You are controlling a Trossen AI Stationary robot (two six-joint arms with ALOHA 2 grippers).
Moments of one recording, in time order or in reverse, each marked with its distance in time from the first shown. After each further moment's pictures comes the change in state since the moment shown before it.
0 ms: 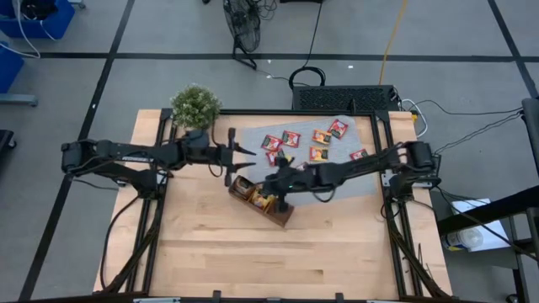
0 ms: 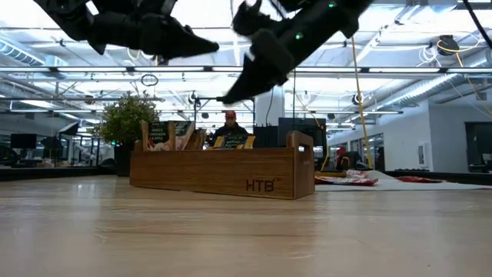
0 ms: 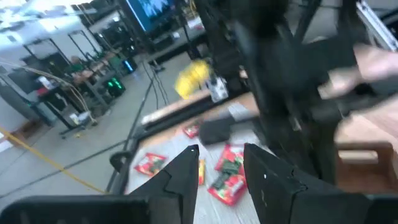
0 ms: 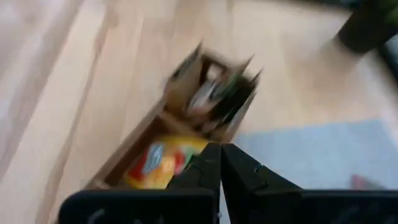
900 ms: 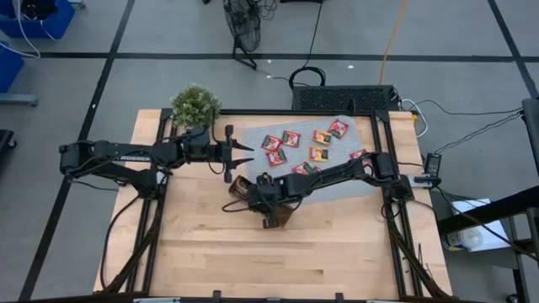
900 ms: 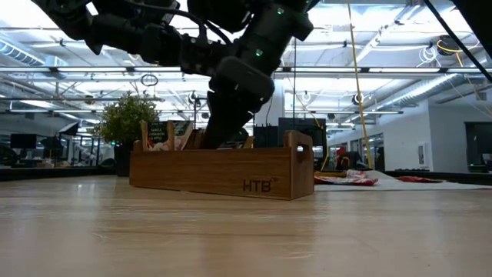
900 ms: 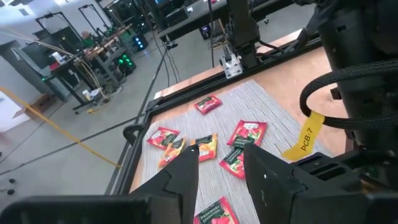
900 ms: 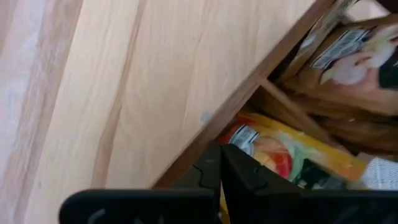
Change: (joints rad) left arm 0.031 -0.022 0.000 -0.087 -0.061 -0.003; right arm 0.045 0.352 0.445 -0.466 -0.153 0.027
